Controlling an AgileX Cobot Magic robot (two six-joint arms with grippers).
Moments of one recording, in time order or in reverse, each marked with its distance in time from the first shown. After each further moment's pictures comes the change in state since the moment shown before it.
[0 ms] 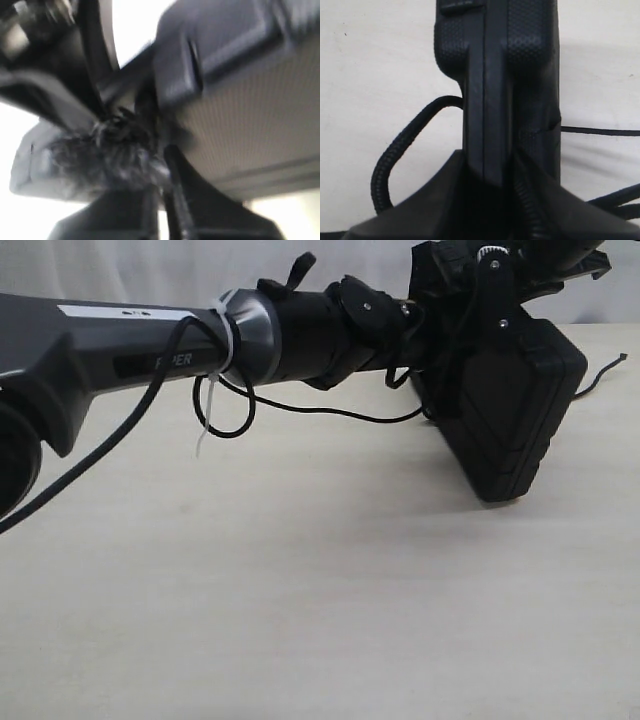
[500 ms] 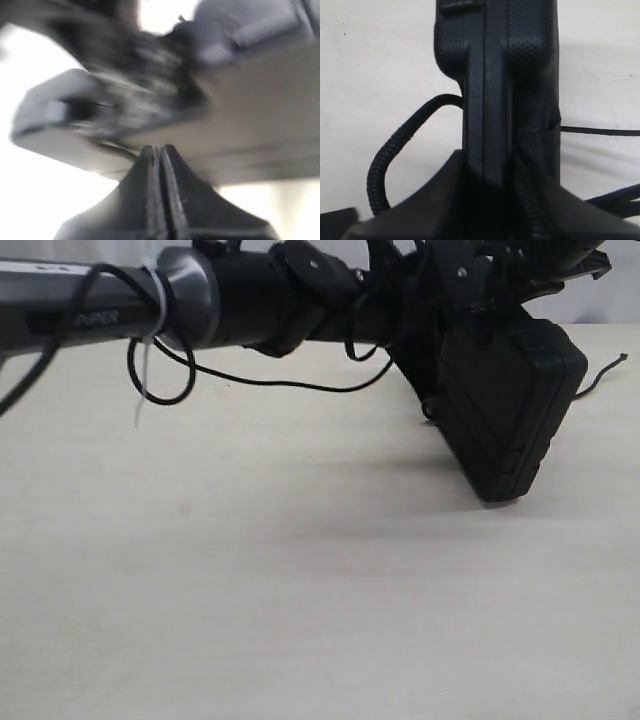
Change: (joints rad) left arm 0.065 -0.107 0.093 -0.040 0.121 -0.162; right arm 0.000 0.000 0.000 -0.004 0.000 0.000
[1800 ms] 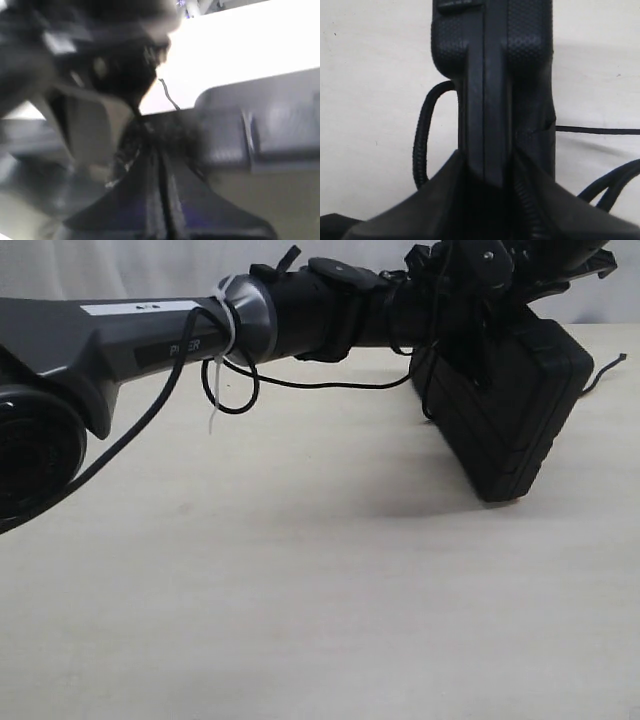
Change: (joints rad) left arm 0.000 0.208 -0.255 -0.414 0.142 0.178; right arm -0.002 0.000 0.000 -0.015 0.000 0.000
